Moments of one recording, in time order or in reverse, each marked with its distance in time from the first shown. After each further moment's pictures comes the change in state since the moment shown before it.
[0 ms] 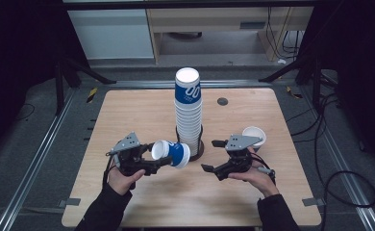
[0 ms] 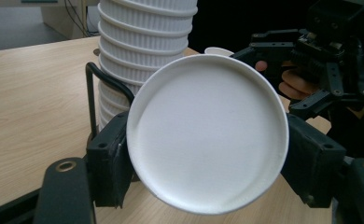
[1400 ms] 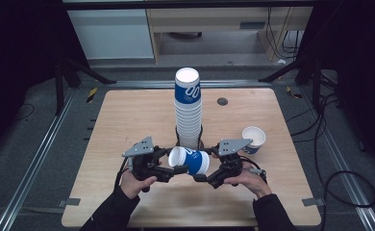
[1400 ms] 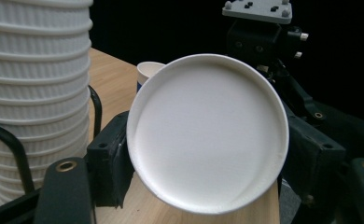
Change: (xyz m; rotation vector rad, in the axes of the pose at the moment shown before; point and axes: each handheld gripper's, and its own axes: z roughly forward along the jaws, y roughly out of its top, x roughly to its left) left arm -0.027 0.002 0.028 -0.043 -0.221 0.054; right arm 0.013 -0.002 0.022 -0.065 0.249 0.021
